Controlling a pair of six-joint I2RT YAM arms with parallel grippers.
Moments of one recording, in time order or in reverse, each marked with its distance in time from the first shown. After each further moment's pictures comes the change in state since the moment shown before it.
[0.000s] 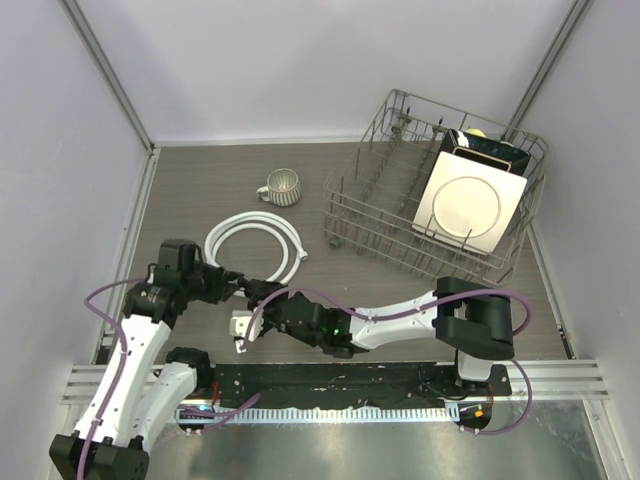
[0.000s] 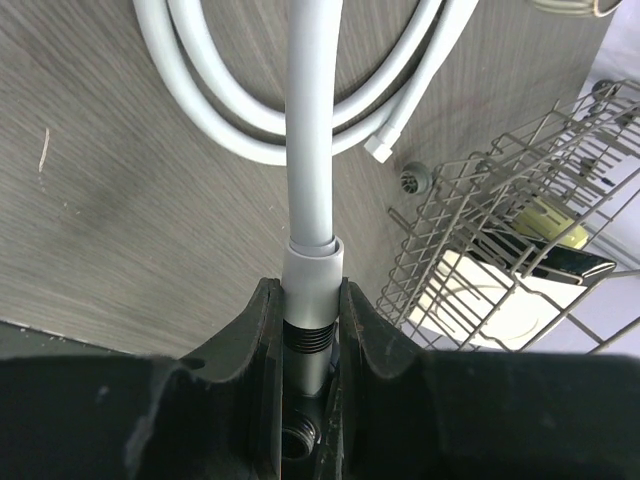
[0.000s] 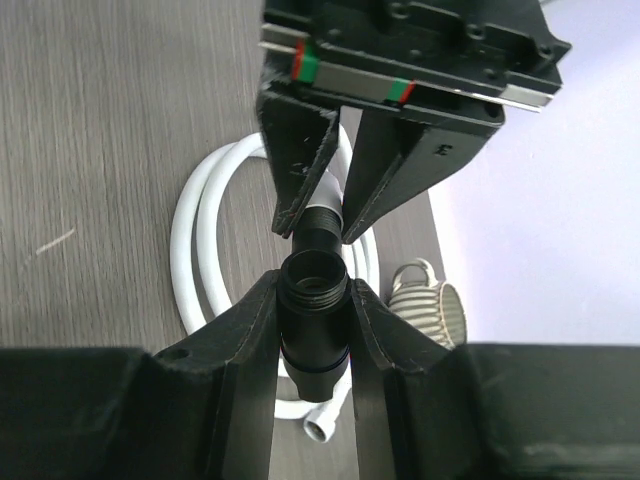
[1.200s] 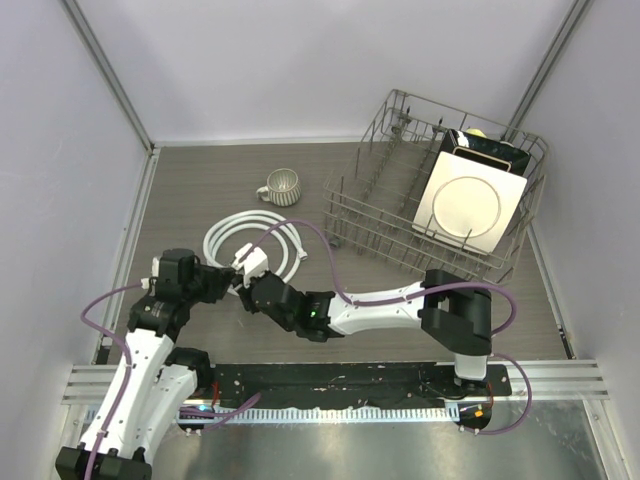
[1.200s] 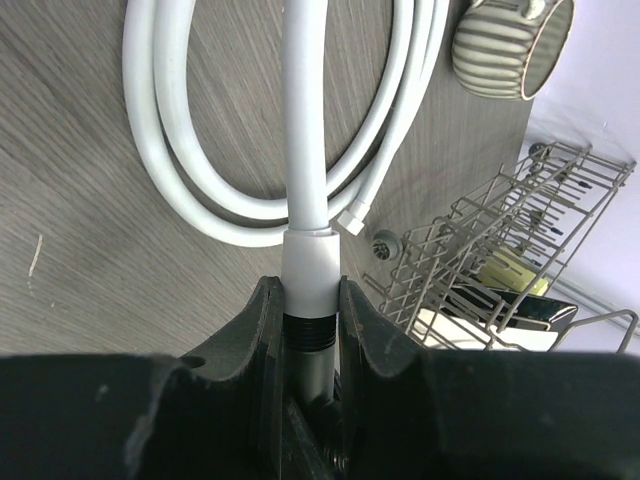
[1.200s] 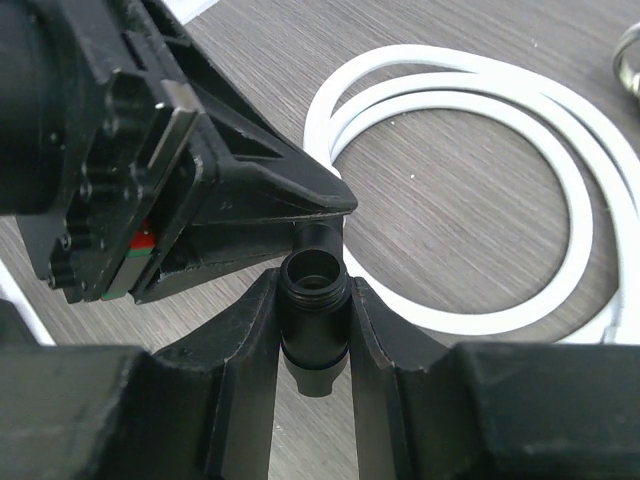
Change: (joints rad) left arm 0.014 -0.101 -0.137 0.177 -0.144 -0.011; right arm -0.042 0.112 0.286 -0.303 0.179 1.121
